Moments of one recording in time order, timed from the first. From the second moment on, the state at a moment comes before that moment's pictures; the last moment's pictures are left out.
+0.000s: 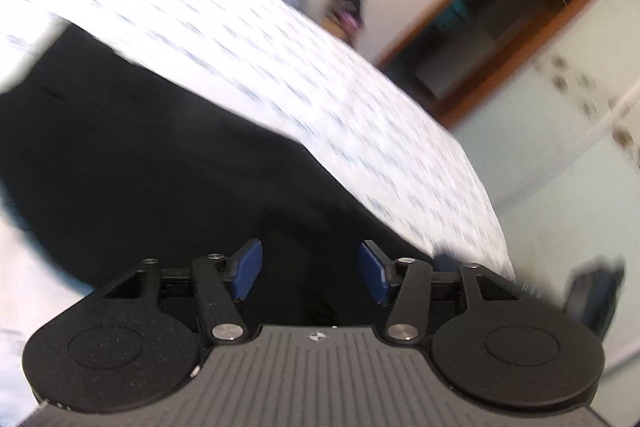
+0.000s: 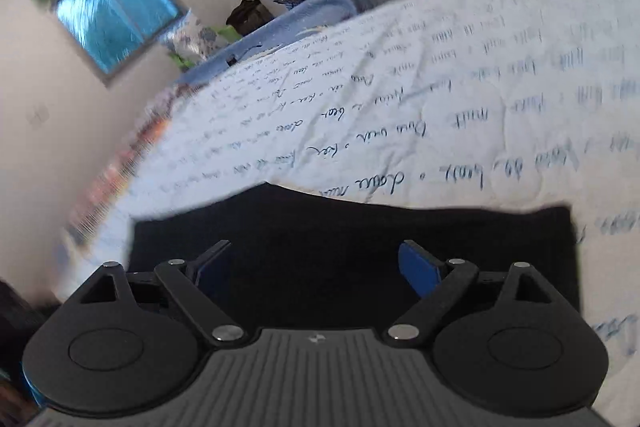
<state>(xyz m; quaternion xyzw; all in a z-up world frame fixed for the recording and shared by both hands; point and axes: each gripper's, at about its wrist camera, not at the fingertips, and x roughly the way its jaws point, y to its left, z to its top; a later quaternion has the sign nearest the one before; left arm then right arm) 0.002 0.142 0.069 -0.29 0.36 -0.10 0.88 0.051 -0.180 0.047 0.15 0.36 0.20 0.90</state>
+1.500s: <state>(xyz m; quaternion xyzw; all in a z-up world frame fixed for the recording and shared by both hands) -0.013 0.169 0.060 -0.29 0.35 -0.08 0.89 -0.017 -0.039 0.025 -0.17 0.30 0.31 0.89</state>
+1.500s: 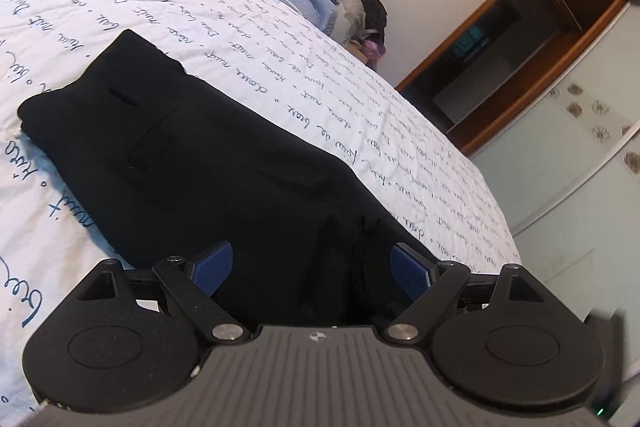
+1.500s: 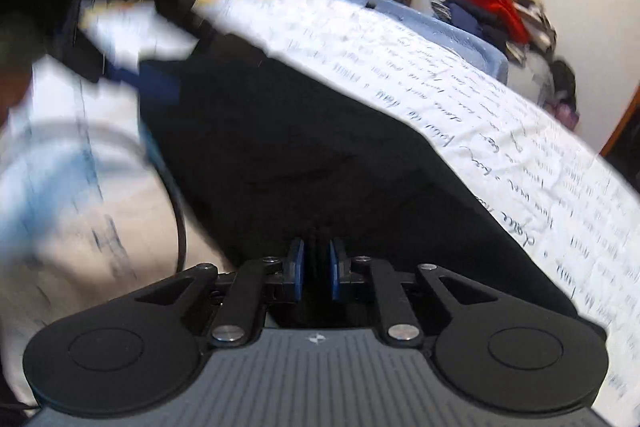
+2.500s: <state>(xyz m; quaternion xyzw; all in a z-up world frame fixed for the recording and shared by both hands) 0.028 0.126 0.018 -0.19 0.41 -0.08 0.89 0.103 -0.105 0.017 0.10 0.44 0.25 0.86</state>
